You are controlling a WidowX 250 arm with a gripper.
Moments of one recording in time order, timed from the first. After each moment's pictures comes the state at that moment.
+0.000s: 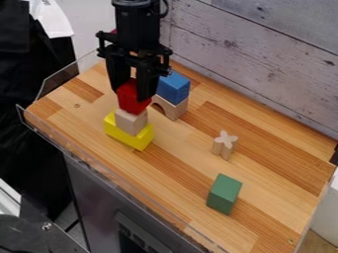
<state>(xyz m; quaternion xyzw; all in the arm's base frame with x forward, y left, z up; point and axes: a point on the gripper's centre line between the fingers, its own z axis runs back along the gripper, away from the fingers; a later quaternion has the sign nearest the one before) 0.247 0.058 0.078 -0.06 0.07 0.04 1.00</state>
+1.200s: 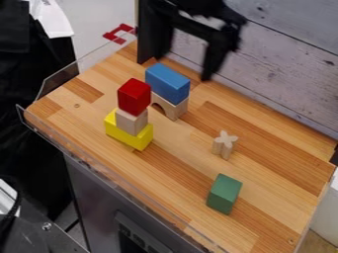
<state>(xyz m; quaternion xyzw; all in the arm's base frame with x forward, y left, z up) 0.259 -0.027 0.143 0.00 0.01 0.01 1.00</state>
